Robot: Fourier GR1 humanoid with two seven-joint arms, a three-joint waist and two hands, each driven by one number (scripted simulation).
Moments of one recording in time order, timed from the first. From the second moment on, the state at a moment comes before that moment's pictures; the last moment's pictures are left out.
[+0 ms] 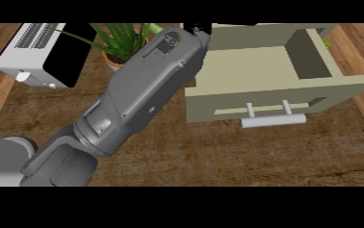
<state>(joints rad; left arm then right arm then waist) -1.39 0.00 -0.41 -0.56 0.75 0.67 -0.05 0.38 -0.02 -0.65 -2.31 -0.55 0.44 0.30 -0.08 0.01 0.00</state>
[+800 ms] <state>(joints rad) -1.40 0.00 -0.58 -0.46 0.89 0.77 -0.11 0.34 -0.04 -0.66 -2.30 -0.55 0.45 0.32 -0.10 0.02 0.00</state>
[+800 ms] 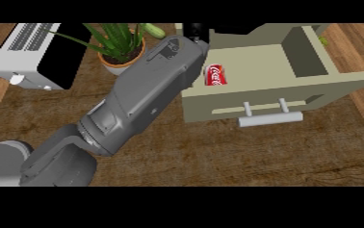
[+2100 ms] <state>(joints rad) -1.44 0.00 -0.60 -0.48 1.04 0.79 -0.28 0.13 -0.11 -0.49 -2.40 0.02 0.50 0.10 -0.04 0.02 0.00</state>
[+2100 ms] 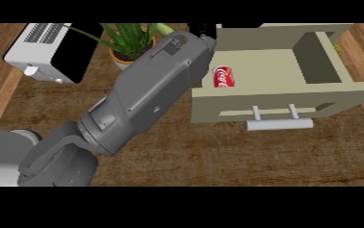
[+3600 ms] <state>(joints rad) -1.32 0.15 -0.60 -0.70 0.94 0.84 -0.10 -0.50 -0.15 0.04 -1.43 1.09 0.04 -0.08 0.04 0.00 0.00</state>
